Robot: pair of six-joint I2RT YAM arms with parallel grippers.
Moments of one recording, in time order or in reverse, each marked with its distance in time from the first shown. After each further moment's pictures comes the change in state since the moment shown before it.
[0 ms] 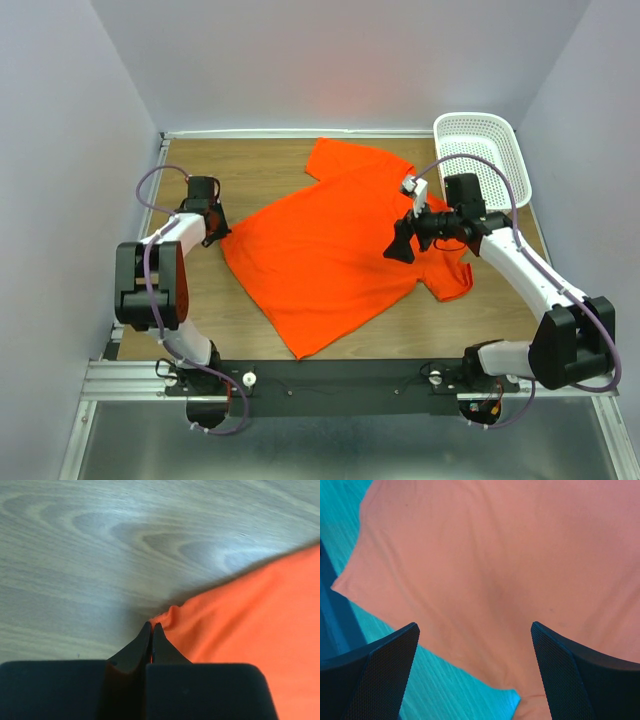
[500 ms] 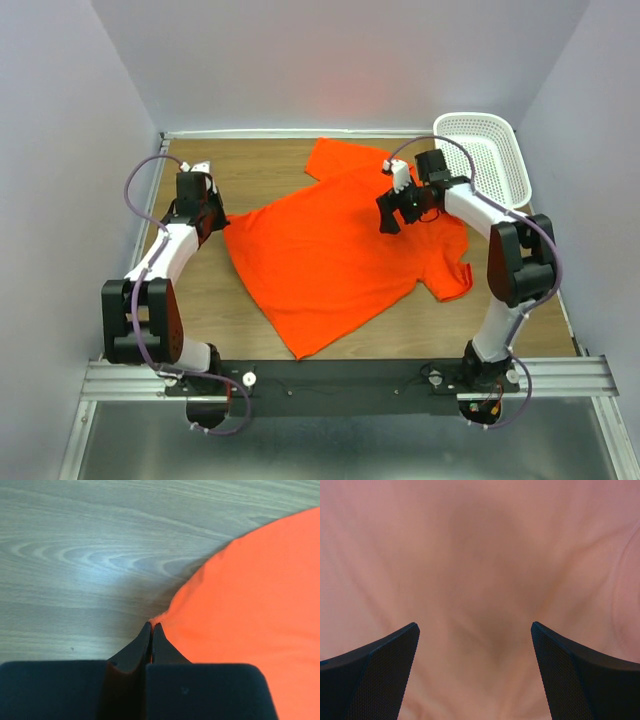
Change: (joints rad) left arm -0.005 -0.258 -0.049 0.029 0.126 0.037; right arm -0.001 0.491 0.298 0.016 0.307 -0.032
